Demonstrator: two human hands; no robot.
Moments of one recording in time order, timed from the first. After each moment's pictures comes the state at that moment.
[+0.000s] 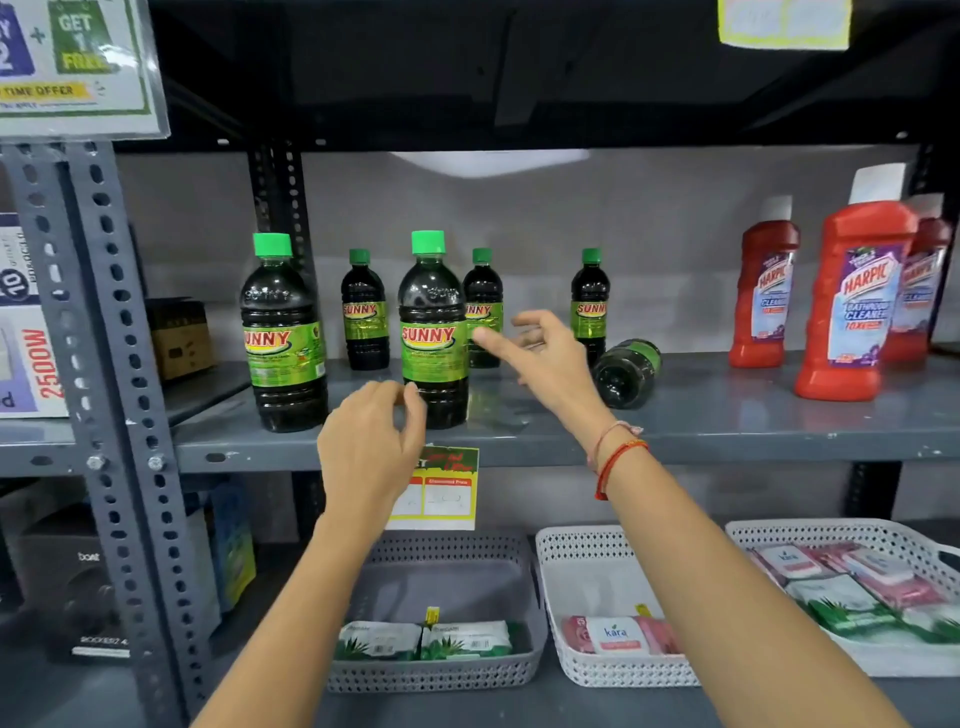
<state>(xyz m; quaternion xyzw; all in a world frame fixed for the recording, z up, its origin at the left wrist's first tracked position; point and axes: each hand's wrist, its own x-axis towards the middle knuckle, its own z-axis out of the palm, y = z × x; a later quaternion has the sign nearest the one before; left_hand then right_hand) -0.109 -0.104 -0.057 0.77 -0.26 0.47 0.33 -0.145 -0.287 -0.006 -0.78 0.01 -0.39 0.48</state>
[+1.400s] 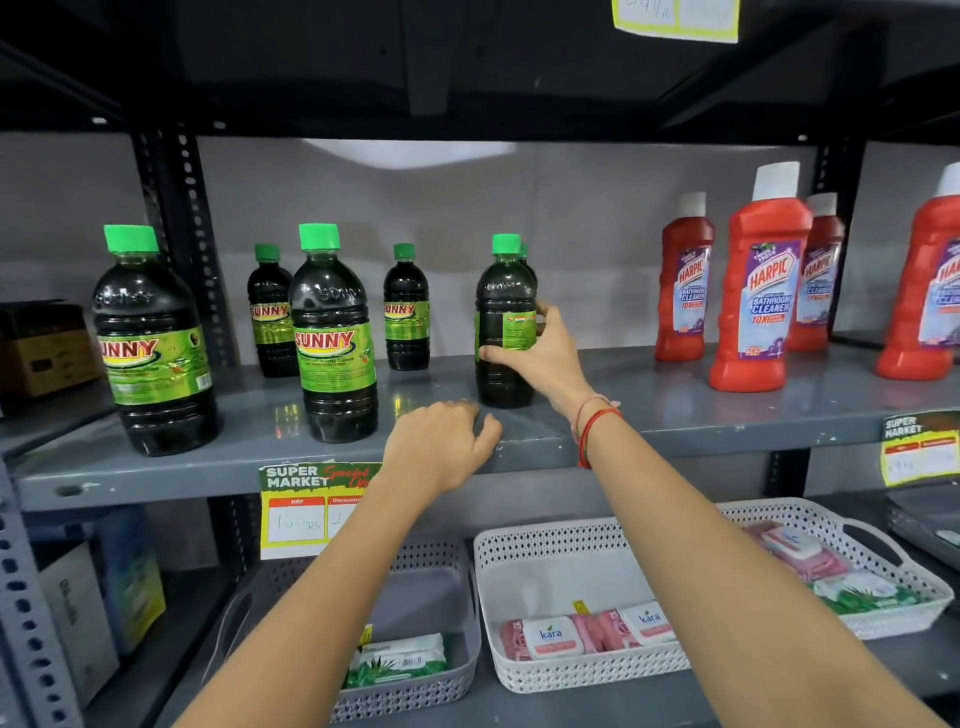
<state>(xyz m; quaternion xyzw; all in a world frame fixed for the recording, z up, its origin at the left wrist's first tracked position) -0.119 -0.232 -0.053 0.83 -0.45 0.29 0.17 -0.135 -0.395 -0.011 -0.76 0.08 -0.43 0.48</state>
